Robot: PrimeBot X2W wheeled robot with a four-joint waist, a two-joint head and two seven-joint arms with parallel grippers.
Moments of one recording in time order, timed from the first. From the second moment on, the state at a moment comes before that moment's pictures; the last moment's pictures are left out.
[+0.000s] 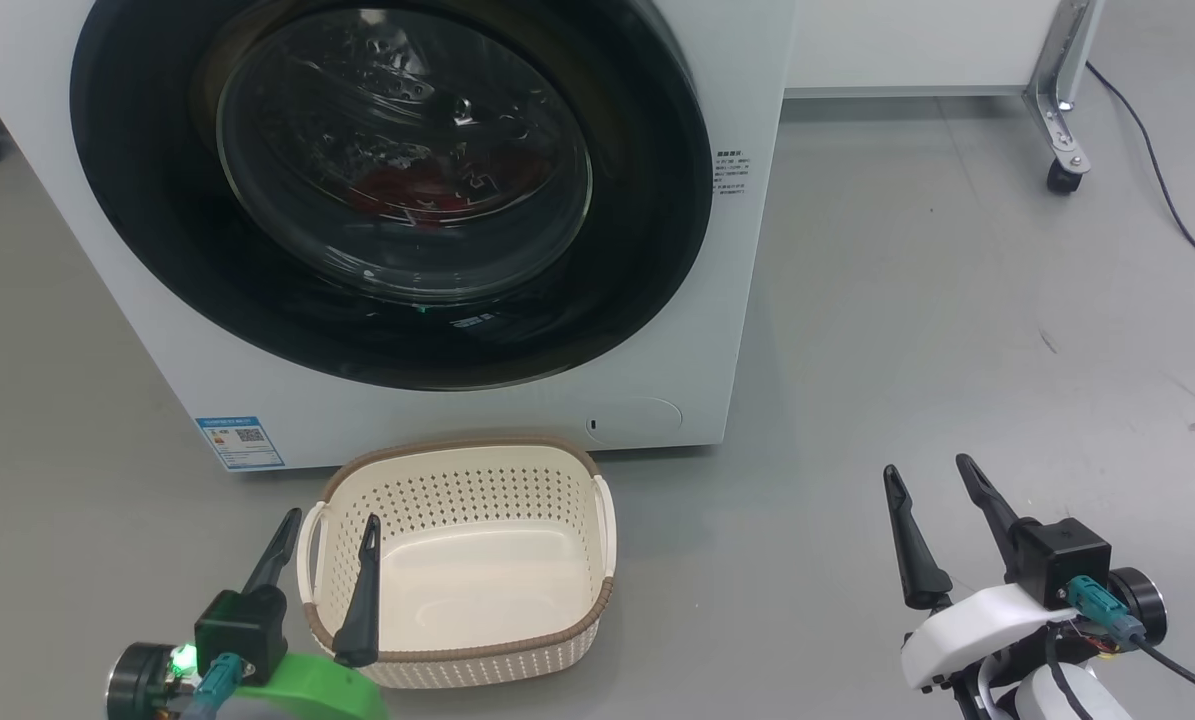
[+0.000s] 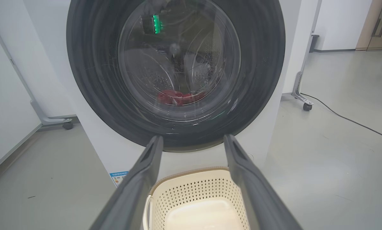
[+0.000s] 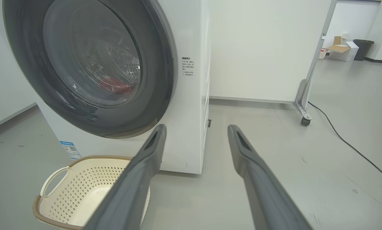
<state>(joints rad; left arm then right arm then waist) -0.04 0.14 -0.32 0.25 -0.35 0.08 -0.25 -0.04 -0.17 0.29 0.27 0.35 -0.06 -0.25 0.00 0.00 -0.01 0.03</state>
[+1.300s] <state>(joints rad) -0.02 0.12 -0.29 0.27 -0.34 0.08 -0.25 -0.03 -0.11 0.22 0.30 0.37 -0.02 -0.25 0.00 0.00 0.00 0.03</state>
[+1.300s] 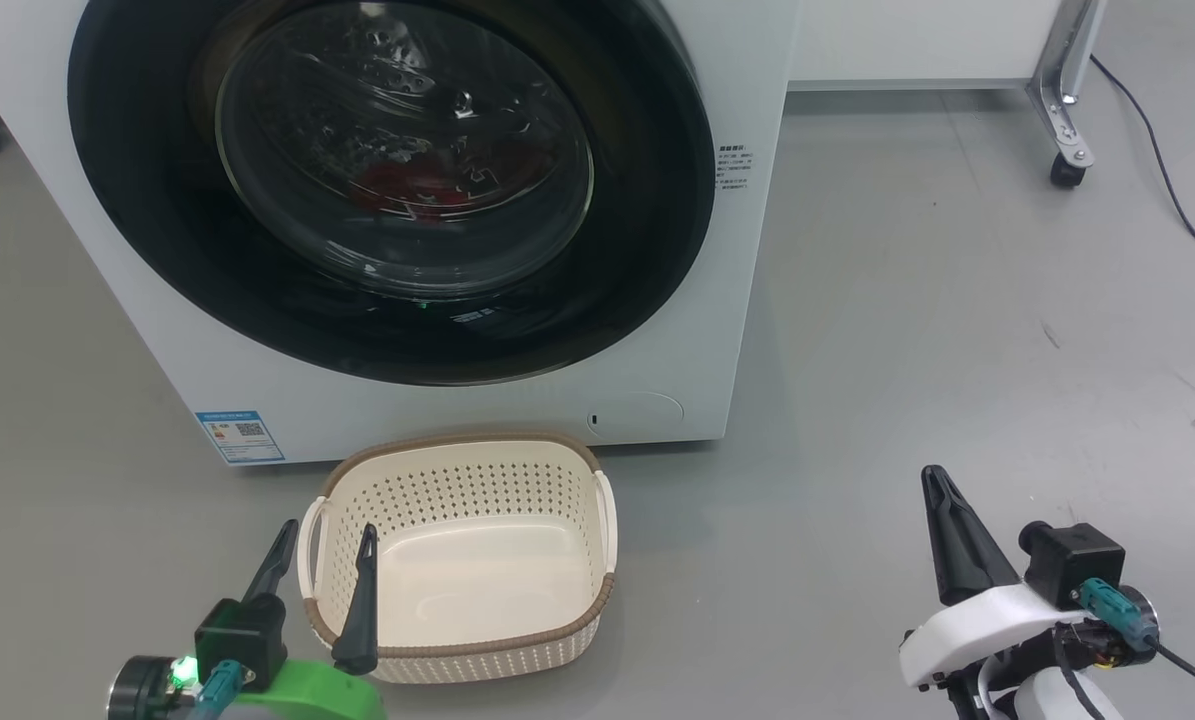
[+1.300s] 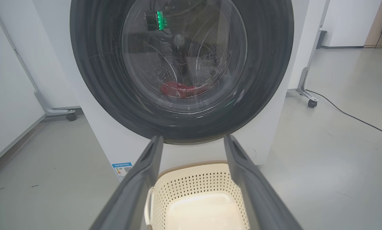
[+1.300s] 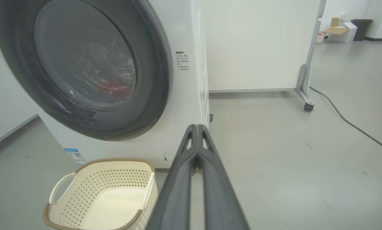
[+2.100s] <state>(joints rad) -0.10 0.10 -0.29 0.21 -0.32 0.05 -0.25 -0.19 -0.04 0.04 0.29 0.99 0.10 -0.14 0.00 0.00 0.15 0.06</state>
